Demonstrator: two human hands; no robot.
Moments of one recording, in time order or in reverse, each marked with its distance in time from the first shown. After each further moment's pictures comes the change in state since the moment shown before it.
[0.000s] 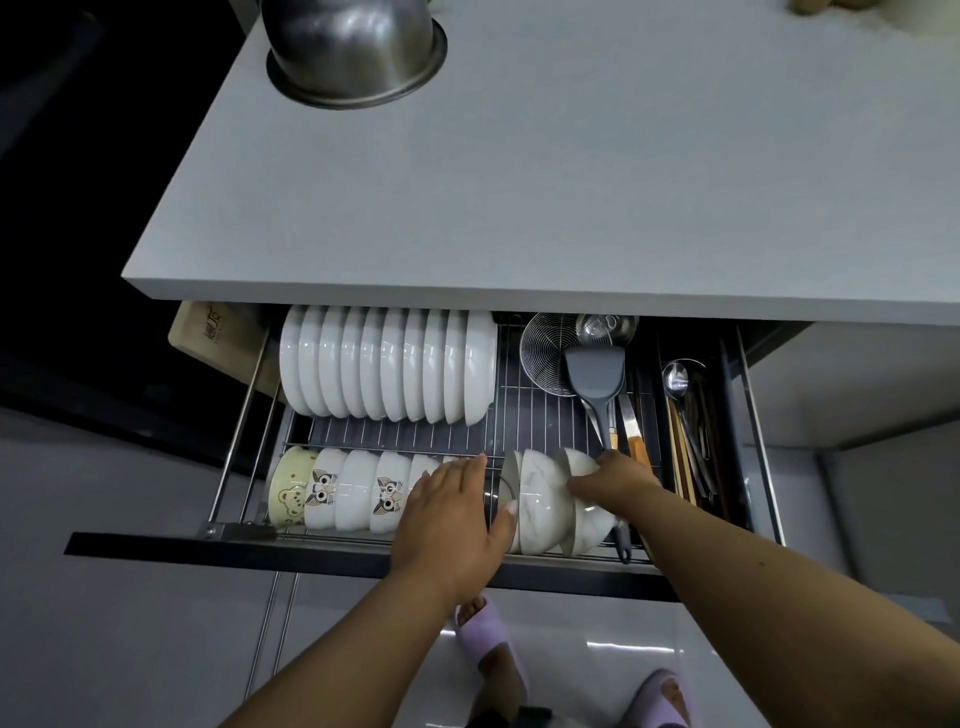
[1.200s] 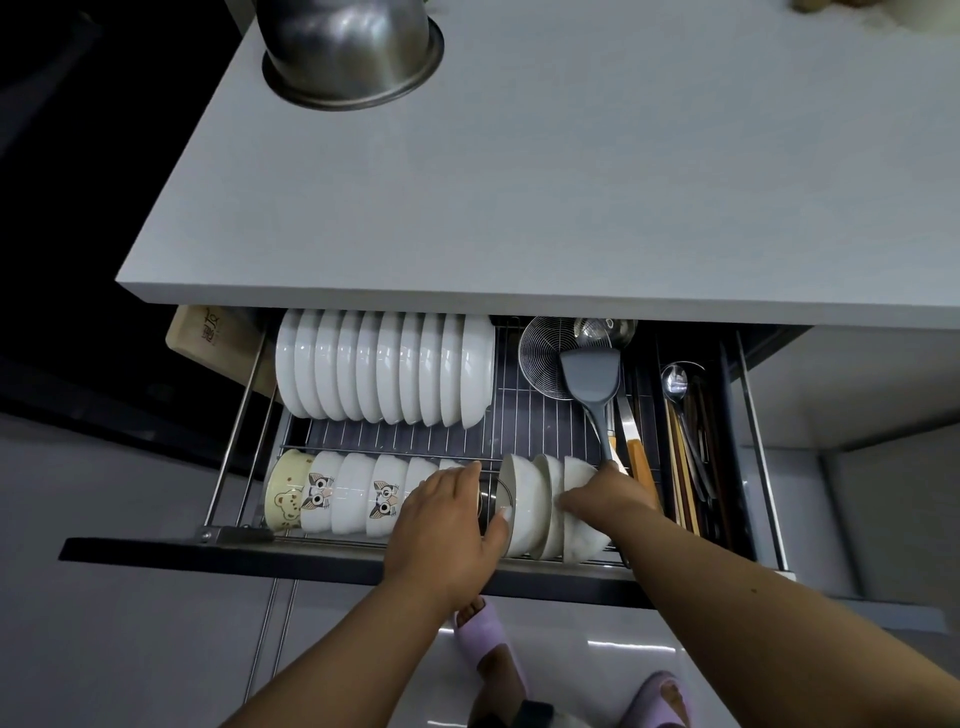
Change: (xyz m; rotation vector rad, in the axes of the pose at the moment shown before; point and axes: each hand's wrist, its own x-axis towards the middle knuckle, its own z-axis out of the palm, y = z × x) left_hand 0.000 0.001 0.001 -0.017 -0.013 -0.039; right_hand 0.006 0.007 0.018 0.014 0.048 0.096
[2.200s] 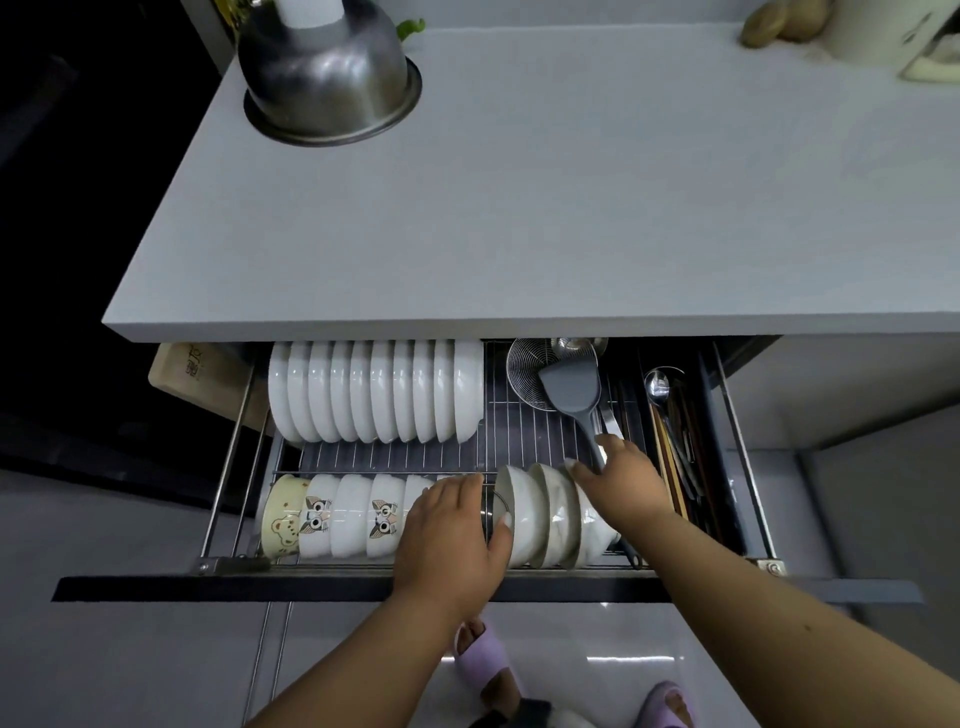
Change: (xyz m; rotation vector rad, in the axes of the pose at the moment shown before) left_hand 0.012 -0.002 -0.002 0.009 0.094 0.075; right_hand -0.028 -0.008 -0.029 0.094 0.331 -0.318
